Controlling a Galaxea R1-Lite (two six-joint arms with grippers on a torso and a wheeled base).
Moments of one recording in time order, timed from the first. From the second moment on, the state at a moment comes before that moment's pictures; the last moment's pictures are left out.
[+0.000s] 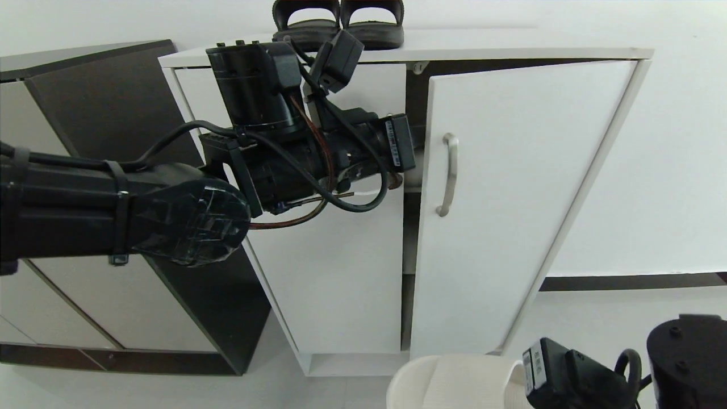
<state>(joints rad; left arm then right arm) -0.68 1.81 -1.35 -0.59 -0.36 -0.26 1.00 1.42 -0.41 -0.57 0.24 -0.05</state>
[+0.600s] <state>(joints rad) -0.80 1.72 -1.28 -0.53 -0.29 -0.21 1.06 1.42 -0.40 -0.58 0.15 -0.04</state>
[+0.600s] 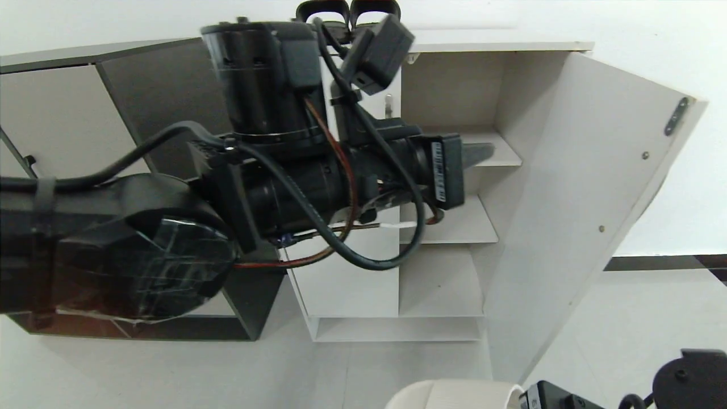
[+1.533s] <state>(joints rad) -0.24 0.53 -0.22 -0.22 0.67 0.04 0.89 1.68 -0.67 -0.63 -0.60 0.25</state>
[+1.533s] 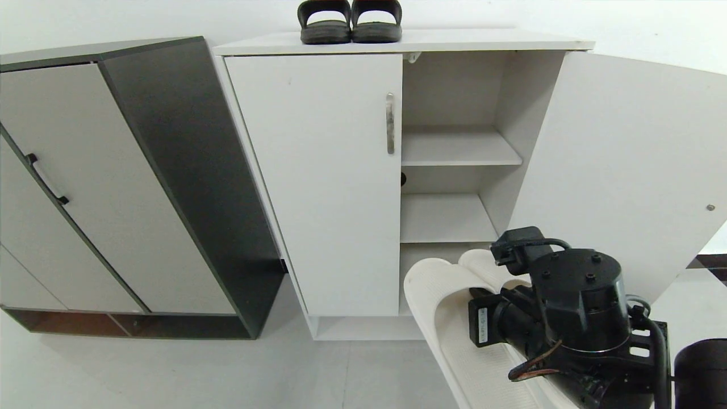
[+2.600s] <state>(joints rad) 0.00 0.00 0.00 0.00 0.01 0.02 0.89 1.72 -0.66 -0.66 -0.59 0.24</state>
